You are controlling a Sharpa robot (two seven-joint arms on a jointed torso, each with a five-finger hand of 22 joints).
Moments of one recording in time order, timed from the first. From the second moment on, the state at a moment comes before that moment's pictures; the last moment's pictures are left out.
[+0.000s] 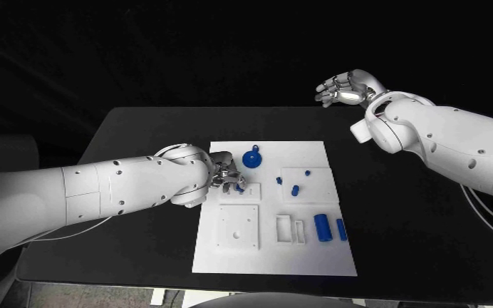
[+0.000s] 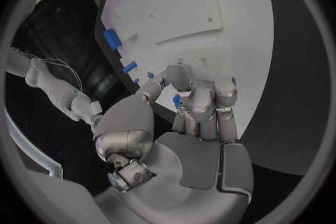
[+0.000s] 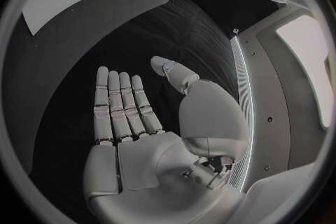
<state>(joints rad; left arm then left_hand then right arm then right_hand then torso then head) 1.23 -0.67 -0.24 1.43 -1.07 -0.12 -0.46 0.77 0.07 0.60 -0.31 0.37 1.07 0.06 0.46 0.64 1.43 -0.11 0.88 0.42 1.29 -0.19 1.49 0.69 0.09 1.10 -0.20 1.20 1.31 1.26 -0.66 0.02 1.10 -0.73 -0.32 0.09 1.07 -0.18 0.64 -0.26 0.40 0.82 0.21 0.27 0.44 0.78 0.18 0.59 0.21 0.71 0.18 0.68 0.49 0.24 0.80 0.21 0.21 0.89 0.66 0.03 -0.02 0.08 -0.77</state>
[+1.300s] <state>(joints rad) 1.23 -0.67 -0.24 1.43 -1.07 -0.11 -0.46 0.77 0.07 0.61 -0.31 0.37 1.07 0.06 0.47 0.65 1.43 -0.11 0.88 0.42 1.29 -0.19 1.49 0.69 0.09 1.10 -0.20 1.20 1.31 1.25 -0.66 0.02 1.11 -0.73 -0.30 0.10 1.07 -0.18 0.64 -0.26 0.41 0.82 0.21 0.27 0.44 0.78 0.18 0.60 0.20 0.71 0.18 0.69 0.48 0.24 0.80 0.21 0.20 0.89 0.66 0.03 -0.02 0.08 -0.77</state>
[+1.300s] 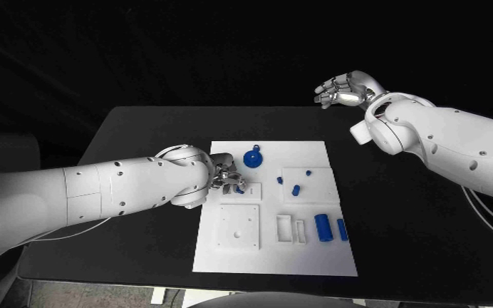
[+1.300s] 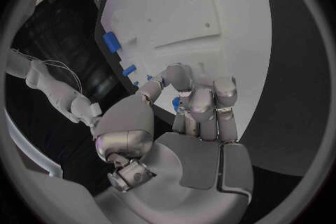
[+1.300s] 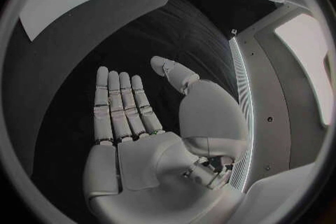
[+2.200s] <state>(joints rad) 1.23 -0.67 -0.24 1.43 -1.07 -0.09 -0.46 0.72 0.09 0.60 -0.29 0.38 1.07 0.06 0.47 0.90 1.43 -0.11 0.89 0.41 1.29 -0.19 1.49 0.68 0.09 1.10 -0.19 1.20 1.31 1.25 -0.66 0.02 1.11 -0.69 -0.29 0.09 1.07 -0.18 0.63 -0.26 0.43 0.82 0.21 0.27 0.43 0.77 0.18 0.61 0.19 0.71 0.18 0.70 0.47 0.23 0.80 0.22 0.20 0.89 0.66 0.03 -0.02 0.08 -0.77</state>
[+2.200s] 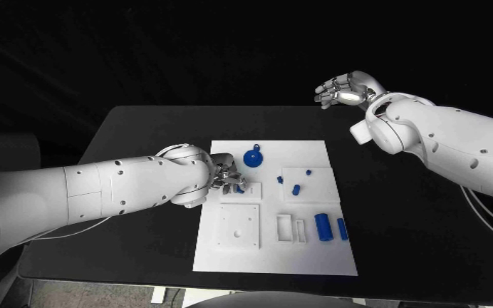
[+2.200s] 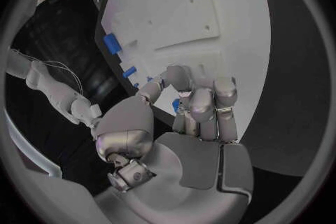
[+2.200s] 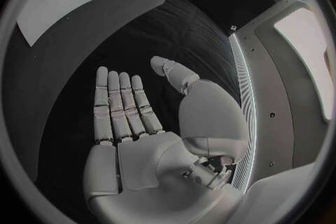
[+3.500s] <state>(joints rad) 1.23 -0.67 -0.24 1.43 -1.07 -0.06 -0.46 0.66 0.08 0.66 -0.23 0.32 1.09 0.05 0.48 0.95 1.42 -0.10 0.91 0.40 1.29 -0.19 1.51 0.67 0.09 1.10 -0.19 1.21 1.31 1.25 -0.65 0.02 1.10 -0.69 -0.29 0.09 1.07 -0.17 0.64 -0.26 0.46 0.82 0.21 0.27 0.43 0.77 0.18 0.62 0.17 0.70 0.18 0.71 0.46 0.25 0.80 0.22 0.20 0.90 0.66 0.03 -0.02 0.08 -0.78</state>
